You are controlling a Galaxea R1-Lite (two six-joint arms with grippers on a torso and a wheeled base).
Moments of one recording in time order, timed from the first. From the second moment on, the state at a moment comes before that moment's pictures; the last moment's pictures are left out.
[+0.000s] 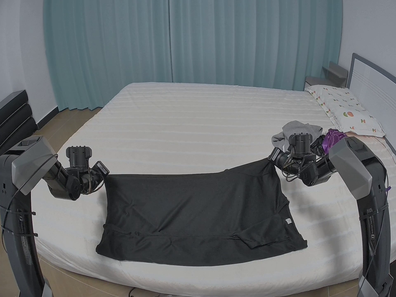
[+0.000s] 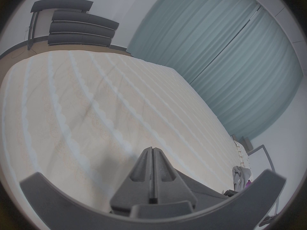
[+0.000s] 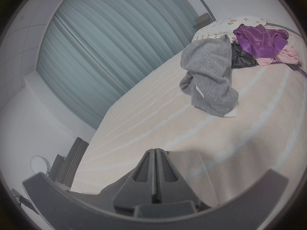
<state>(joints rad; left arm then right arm) 0.06 2.37 -1.12 -0.69 0.00 -0.75 0.15 2.59 -1.58 -0.58 0.09 0.68</state>
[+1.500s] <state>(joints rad) 0.04 2.23 -0.83 -0.72 0.00 -0.74 0.13 2.33 -1.09 -0.59 0.20 0.61</state>
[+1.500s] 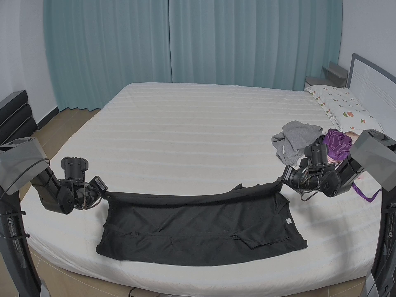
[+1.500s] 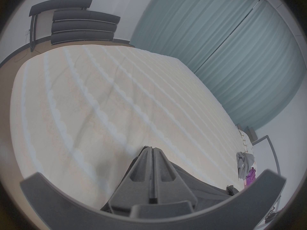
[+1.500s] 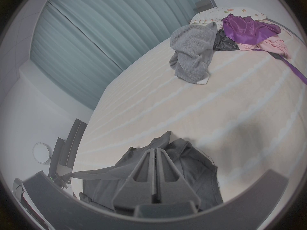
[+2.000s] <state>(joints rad) 0.03 2.16 -0.67 -0.73 -0.01 -0.72 0.10 2.26 -0.89 -0.73 0.27 0.61</state>
